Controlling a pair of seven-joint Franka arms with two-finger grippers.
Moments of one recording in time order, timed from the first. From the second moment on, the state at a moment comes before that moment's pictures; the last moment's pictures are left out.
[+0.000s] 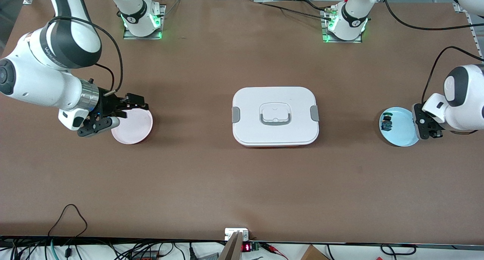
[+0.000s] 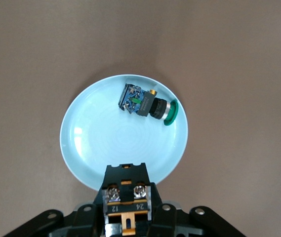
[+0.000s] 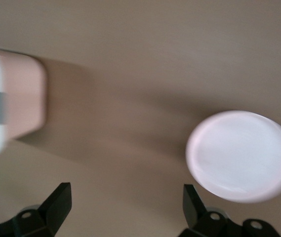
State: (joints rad) left arm 0.35 0.39 -0.13 -1.87 0.28 2.04 1.51; right arm 0.11 0.24 0.05 -1.71 0.22 1.82 -0.11
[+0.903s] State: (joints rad) left arm 0.44 0.48 -0.13 -2.10 0.32 2.48 1.56; right arm 0.11 0.19 -0.08 -1.49 -0.12 1.57 -0.01
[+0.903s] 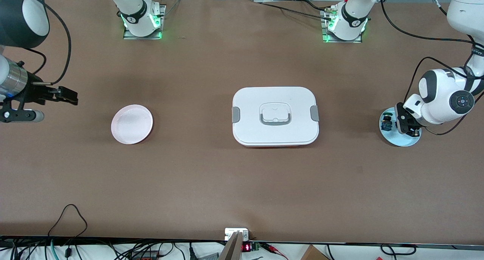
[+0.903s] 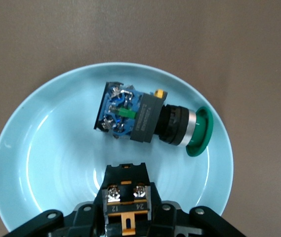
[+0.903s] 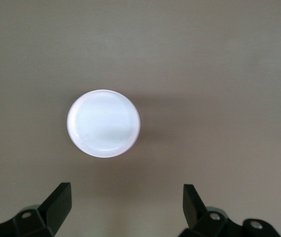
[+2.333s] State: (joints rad) left arm 0.45 0.40 -0.30 -1.61 0.27 1.62 1.26; right arm 0.06 0.09 -0.08 -1.59 -0.05 1.59 -0.01
